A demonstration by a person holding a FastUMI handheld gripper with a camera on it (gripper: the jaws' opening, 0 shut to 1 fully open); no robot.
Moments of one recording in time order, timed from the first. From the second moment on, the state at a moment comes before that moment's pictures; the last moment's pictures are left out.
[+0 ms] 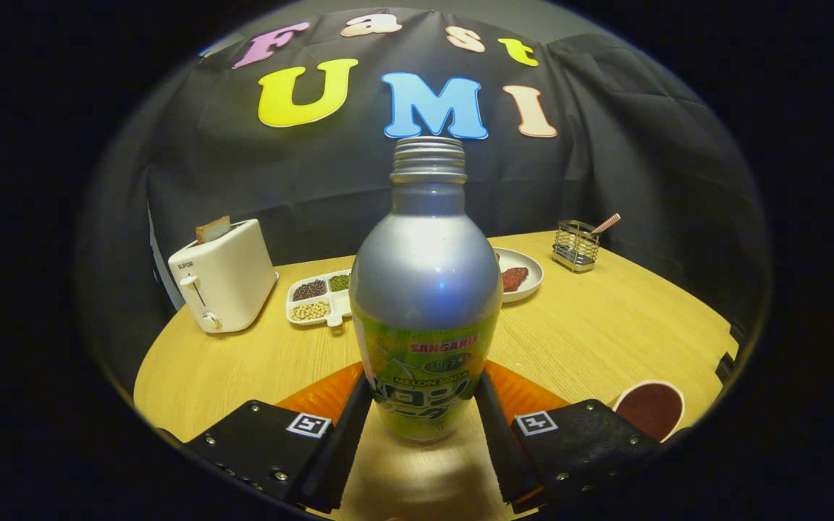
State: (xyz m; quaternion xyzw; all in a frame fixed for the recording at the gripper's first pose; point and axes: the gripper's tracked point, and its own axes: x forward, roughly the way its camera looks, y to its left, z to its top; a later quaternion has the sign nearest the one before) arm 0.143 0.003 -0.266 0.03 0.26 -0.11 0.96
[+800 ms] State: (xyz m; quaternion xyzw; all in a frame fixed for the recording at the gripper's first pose) arm 0.184 -0.006 -0.296 -0.01 0.27 -0.09 0.96
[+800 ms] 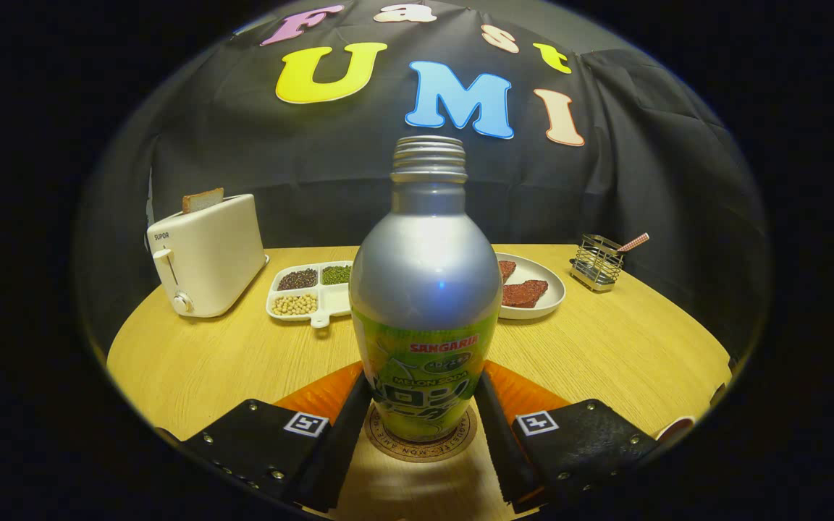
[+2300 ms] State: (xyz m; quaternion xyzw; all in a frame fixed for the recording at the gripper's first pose) arm 0.096 0.012 -0.190 0.02 0.19 -0.03 0.98
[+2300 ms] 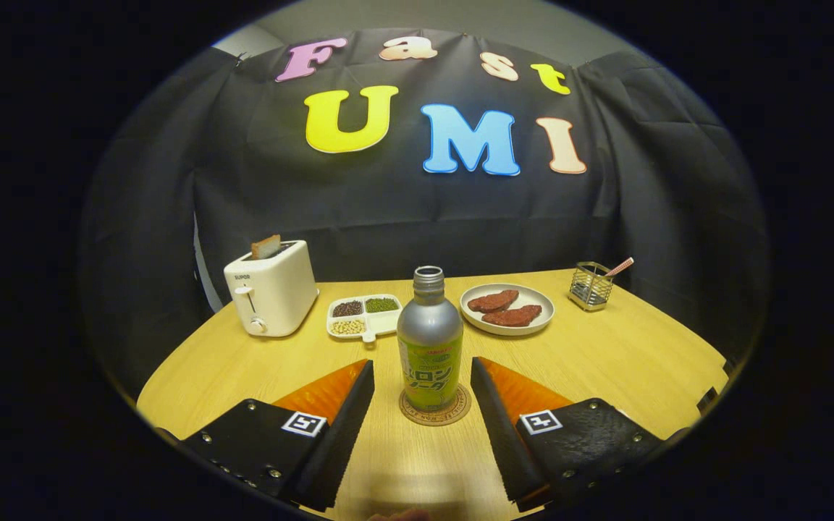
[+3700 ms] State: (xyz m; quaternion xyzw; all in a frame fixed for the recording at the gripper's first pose) arm 0.021 0.037 -0.066 0.00 0.10 0.02 0.99
